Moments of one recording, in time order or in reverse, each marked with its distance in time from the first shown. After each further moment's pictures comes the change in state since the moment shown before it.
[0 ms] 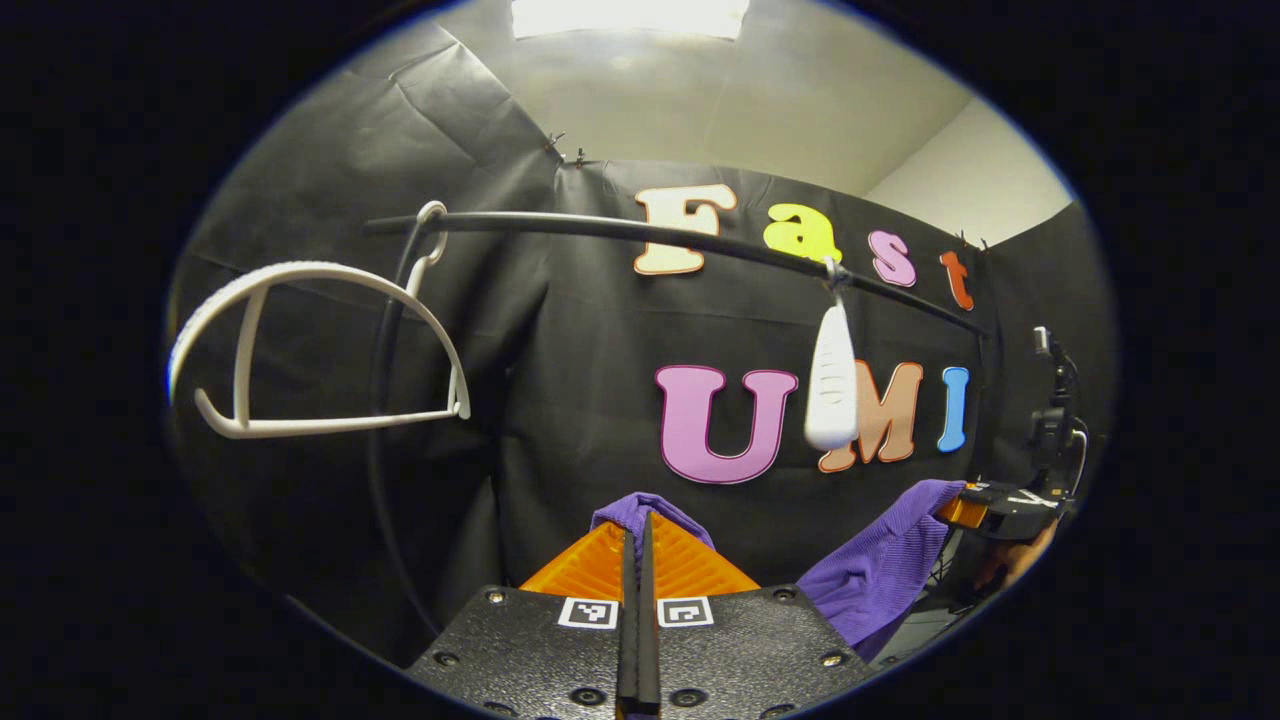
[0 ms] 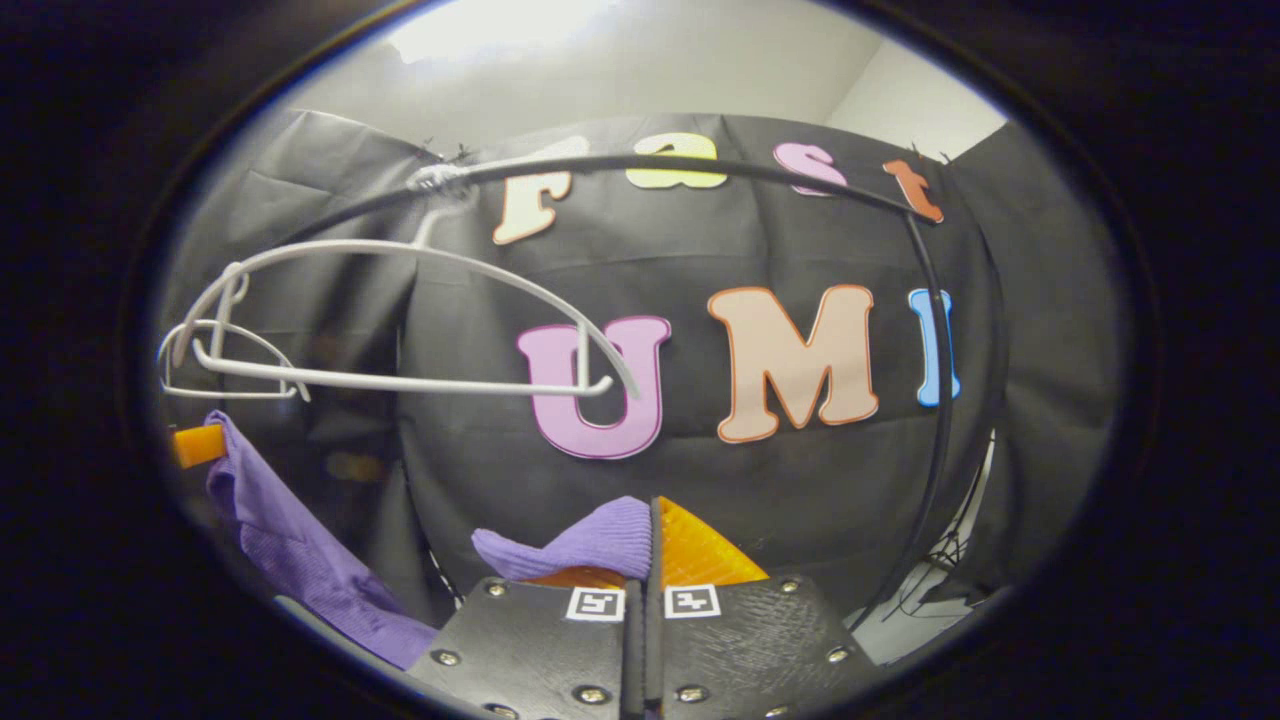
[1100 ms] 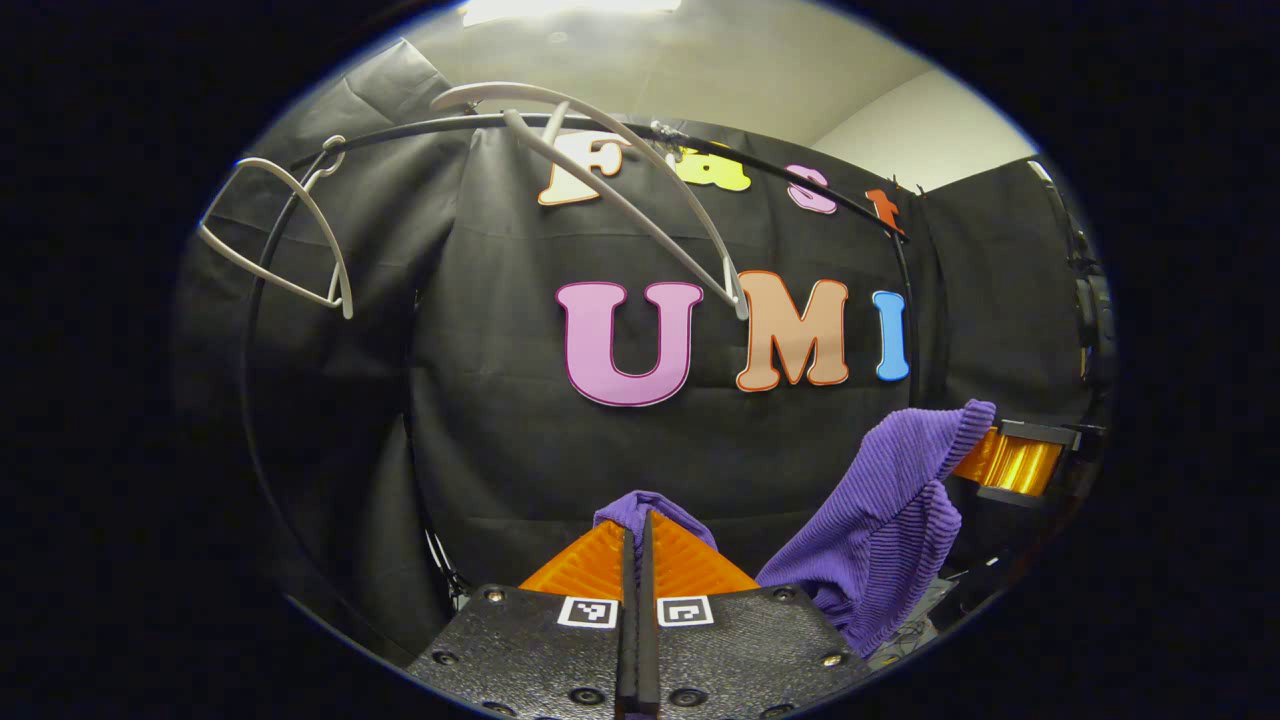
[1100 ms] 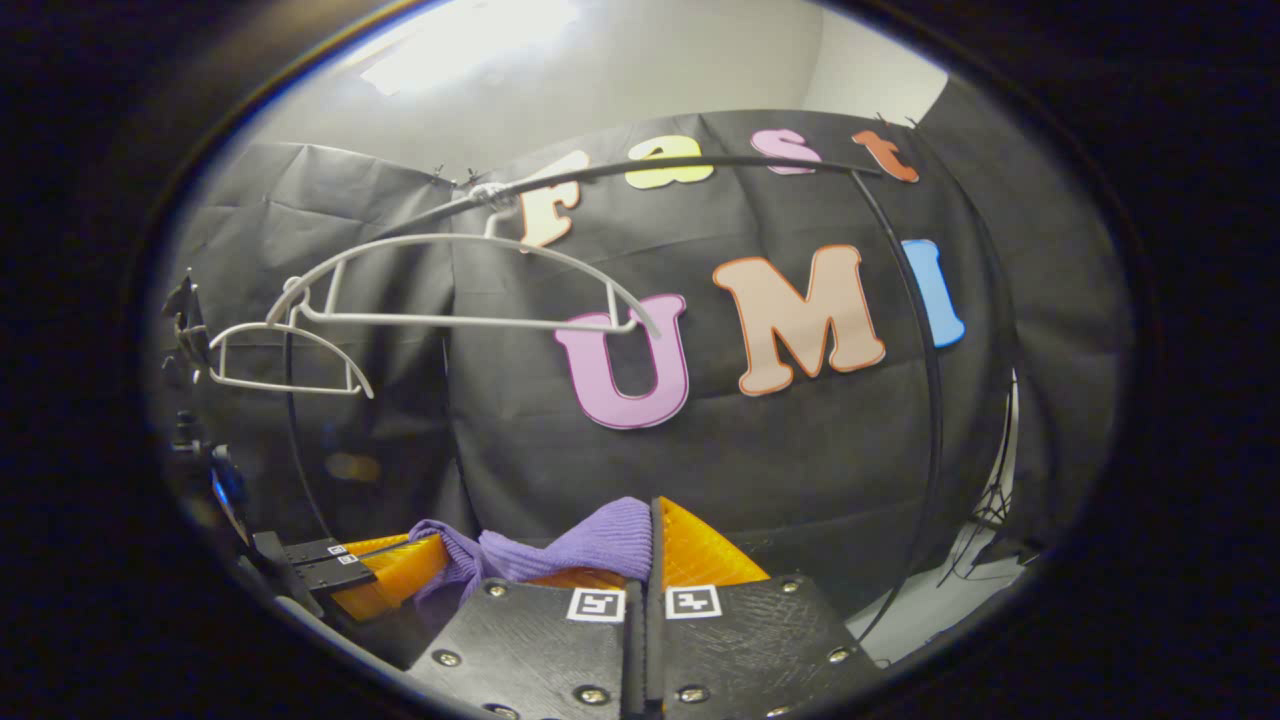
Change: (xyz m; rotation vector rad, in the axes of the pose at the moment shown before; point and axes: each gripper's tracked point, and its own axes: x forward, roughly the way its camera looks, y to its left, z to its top) left arm 0.007 -0.125 -0.165 0.082 0.102 -0.143; right arm -0.061 -0.002 -0.099 0.127 0.032 0.072
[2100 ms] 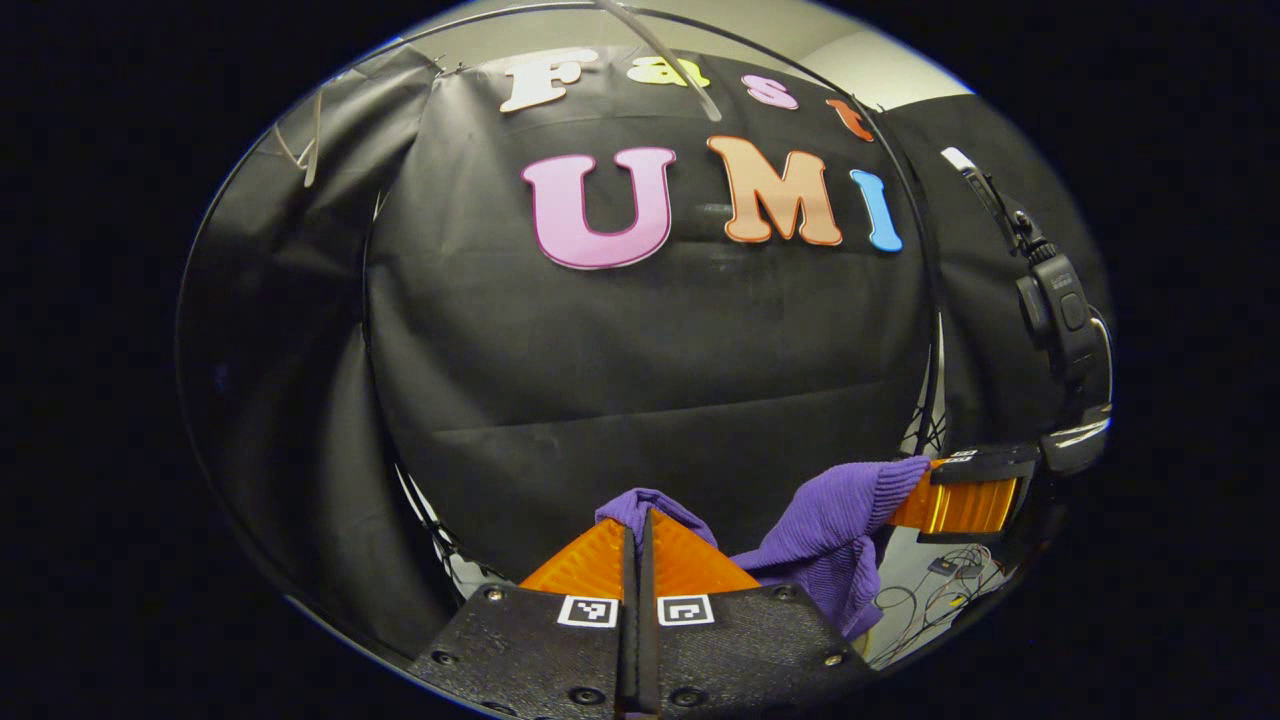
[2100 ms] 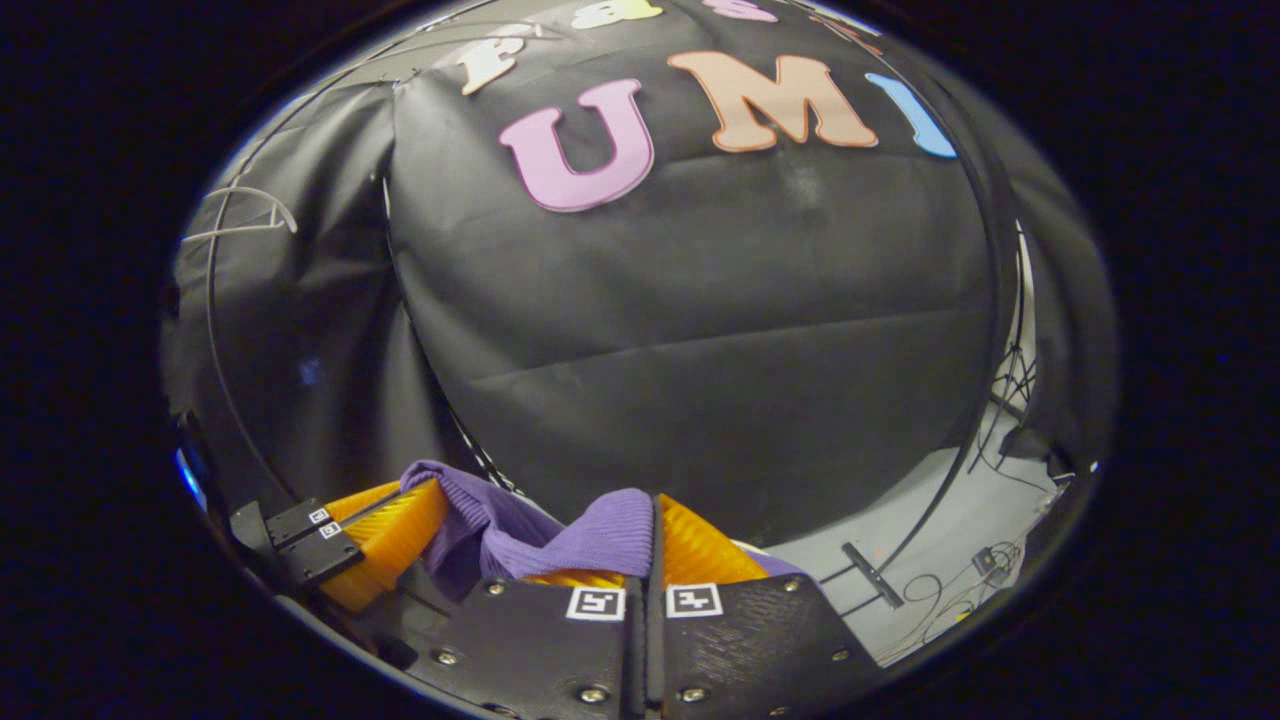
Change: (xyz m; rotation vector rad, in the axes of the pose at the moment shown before) left arm 0.049 0.018 -0.229 0.065 0.214 -0.053; right arm 0.041 -0.034 -0.294 0.063 0.440 -0.062
